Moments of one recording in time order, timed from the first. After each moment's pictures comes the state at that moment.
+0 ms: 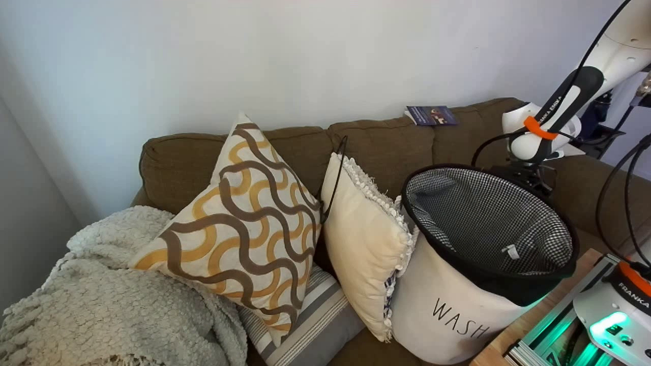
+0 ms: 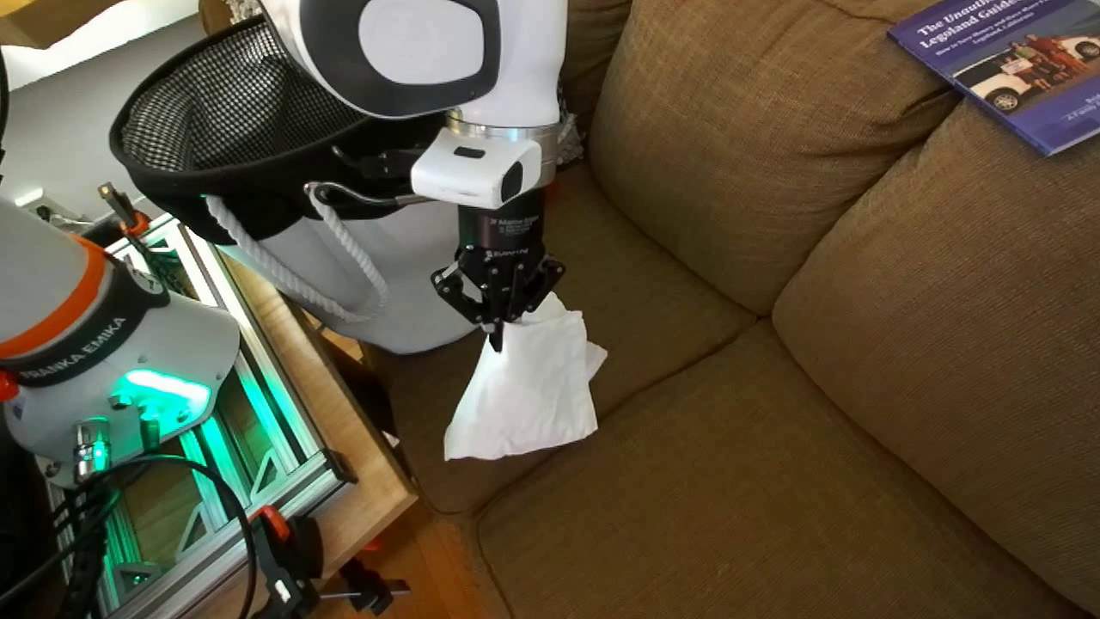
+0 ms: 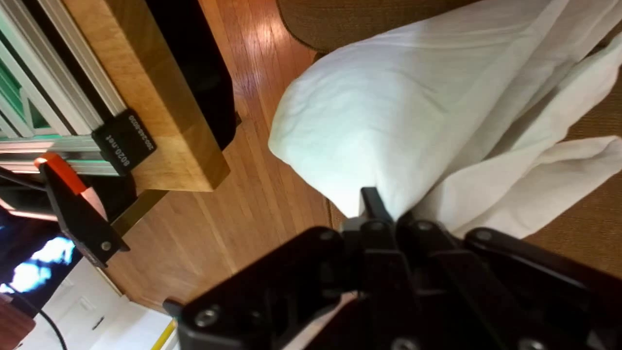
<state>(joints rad) 0.17 0.29 -0.64 -2.53 -0.42 2.43 1.67</state>
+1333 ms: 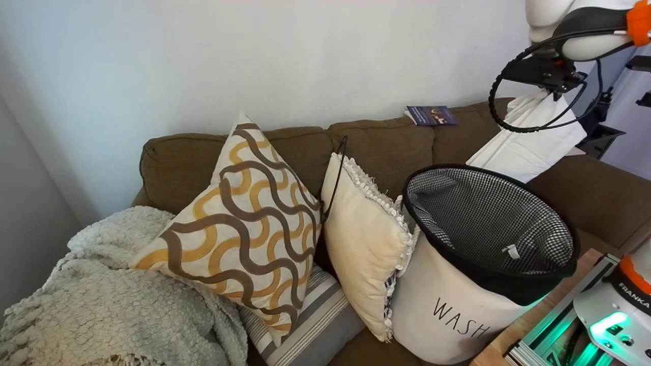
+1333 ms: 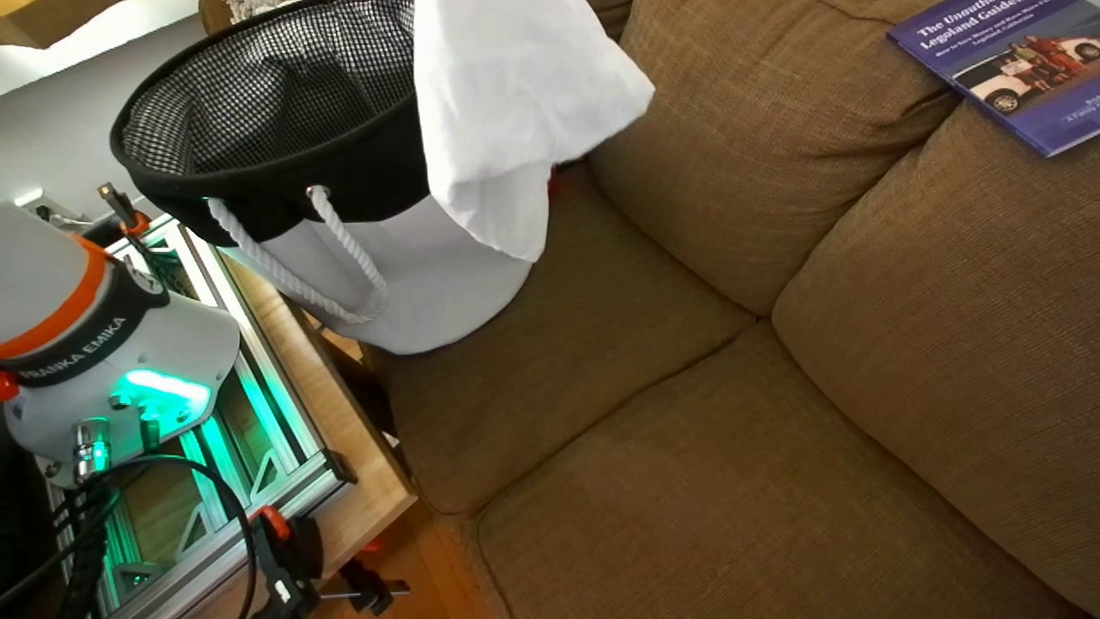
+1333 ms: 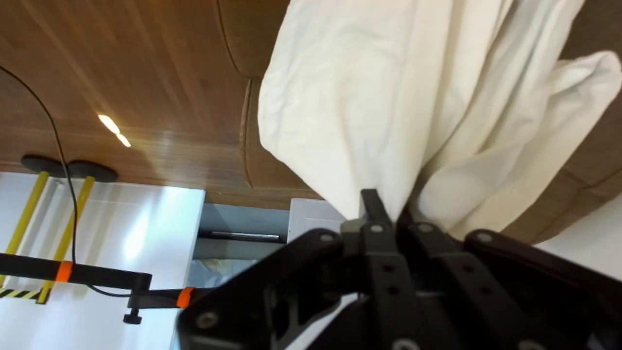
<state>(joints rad) -0.02 -0.50 -0.05 -2.43 -0.81 1.80 1.81</state>
